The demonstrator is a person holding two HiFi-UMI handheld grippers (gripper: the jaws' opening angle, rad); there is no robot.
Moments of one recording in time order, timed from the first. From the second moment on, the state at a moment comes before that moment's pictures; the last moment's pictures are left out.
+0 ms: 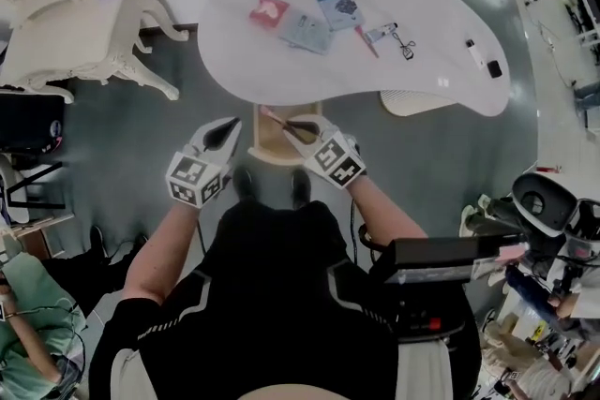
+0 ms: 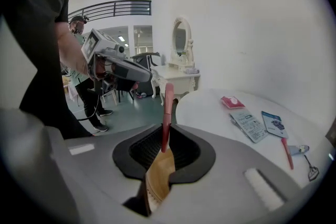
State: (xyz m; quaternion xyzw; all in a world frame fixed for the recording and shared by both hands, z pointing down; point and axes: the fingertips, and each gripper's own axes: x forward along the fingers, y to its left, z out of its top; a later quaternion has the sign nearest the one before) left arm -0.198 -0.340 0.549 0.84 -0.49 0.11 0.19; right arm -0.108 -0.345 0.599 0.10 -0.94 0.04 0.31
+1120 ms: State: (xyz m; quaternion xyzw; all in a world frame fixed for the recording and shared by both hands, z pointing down) left arm -0.206 -0.335 0.680 0.77 -0.56 0.15 0.27; right arm -0.097 -0.346 0.792 -0.10 -0.83 -0.04 0.54
